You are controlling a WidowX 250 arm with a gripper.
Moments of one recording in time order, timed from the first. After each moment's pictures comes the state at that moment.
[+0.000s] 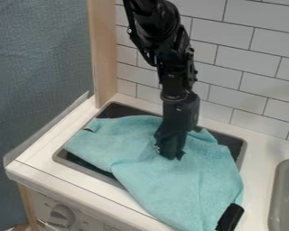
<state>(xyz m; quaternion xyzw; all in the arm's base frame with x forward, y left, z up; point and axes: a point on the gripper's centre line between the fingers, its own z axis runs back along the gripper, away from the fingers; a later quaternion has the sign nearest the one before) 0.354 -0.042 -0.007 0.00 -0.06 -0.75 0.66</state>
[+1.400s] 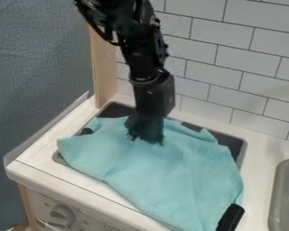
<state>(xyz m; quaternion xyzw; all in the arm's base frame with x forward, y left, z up) 0.308 -0.016 0.042 0.03 -0.10 -0.74 0.66</state>
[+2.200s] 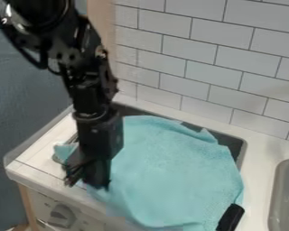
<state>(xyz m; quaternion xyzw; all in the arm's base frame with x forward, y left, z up) 0.216 0.017 0.022 -0.01 -0.03 -0.72 0.69</state>
